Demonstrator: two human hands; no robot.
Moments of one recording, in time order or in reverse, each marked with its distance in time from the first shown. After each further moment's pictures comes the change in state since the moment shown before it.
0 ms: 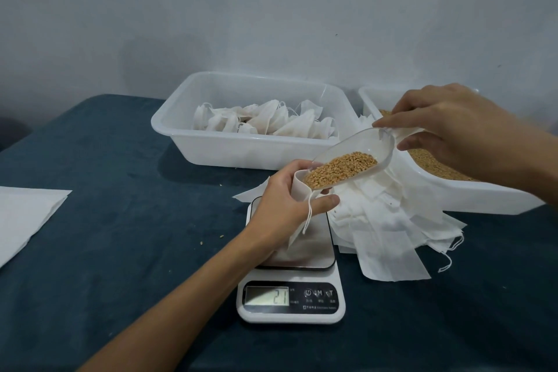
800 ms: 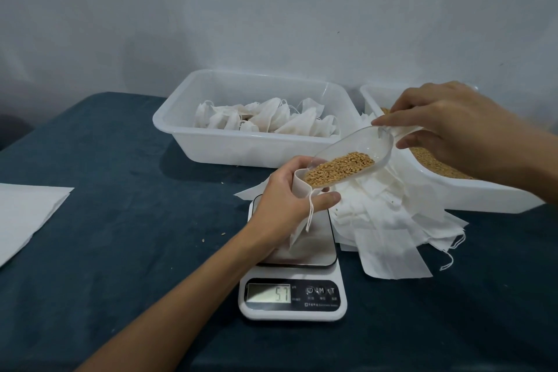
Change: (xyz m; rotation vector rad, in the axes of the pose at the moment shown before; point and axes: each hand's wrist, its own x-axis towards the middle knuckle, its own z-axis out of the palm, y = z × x) left_hand -0.003 0.007 0.001 -0.050 -0.015 -0.006; right_hand 0.002 -0.002 0.001 -0.012 0.012 -0.025
